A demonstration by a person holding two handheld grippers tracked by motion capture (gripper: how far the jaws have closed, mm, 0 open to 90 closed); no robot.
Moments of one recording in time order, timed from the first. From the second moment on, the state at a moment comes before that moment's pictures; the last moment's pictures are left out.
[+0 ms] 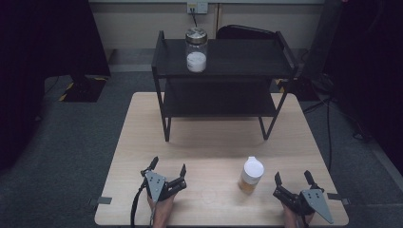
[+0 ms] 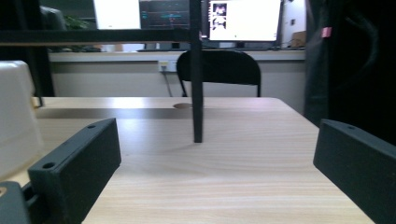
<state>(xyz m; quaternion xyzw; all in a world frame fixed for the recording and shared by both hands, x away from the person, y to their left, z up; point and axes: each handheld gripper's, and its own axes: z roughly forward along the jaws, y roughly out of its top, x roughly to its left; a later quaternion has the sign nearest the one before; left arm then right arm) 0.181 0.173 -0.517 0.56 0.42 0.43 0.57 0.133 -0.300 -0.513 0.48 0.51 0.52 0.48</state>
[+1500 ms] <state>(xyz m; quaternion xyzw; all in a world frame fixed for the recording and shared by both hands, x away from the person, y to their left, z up) 0.180 0.173 -0.517 0.56 0.42 0.43 0.57 0.144 -0.236 -0.510 0.41 0.57 0.57 0.43</state>
